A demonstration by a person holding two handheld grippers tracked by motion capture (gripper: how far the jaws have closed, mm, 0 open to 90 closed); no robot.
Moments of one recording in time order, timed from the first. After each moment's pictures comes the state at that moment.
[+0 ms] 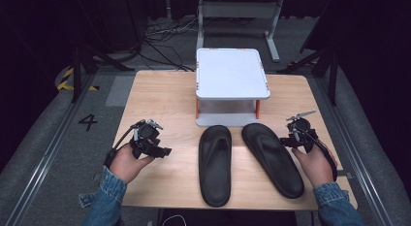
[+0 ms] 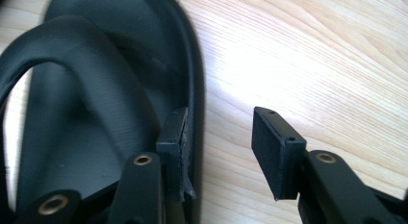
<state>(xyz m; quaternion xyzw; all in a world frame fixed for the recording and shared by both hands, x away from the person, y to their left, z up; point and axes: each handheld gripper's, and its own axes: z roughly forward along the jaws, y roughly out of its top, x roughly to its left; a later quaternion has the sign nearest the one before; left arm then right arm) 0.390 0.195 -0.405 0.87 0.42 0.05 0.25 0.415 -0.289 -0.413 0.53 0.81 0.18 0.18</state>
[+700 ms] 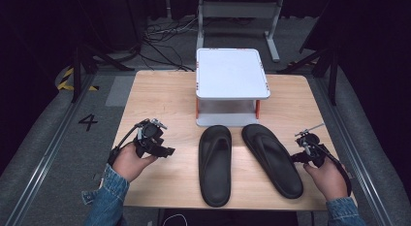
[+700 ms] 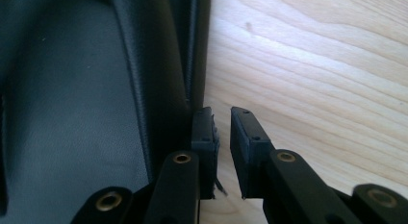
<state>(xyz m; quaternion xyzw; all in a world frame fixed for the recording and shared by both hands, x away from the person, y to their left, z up) 0.393 0.183 -0.403 0.88 0.40 0.04 0.25 0.384 -0.316 -0.434 0.53 0.83 0.15 0.07</state>
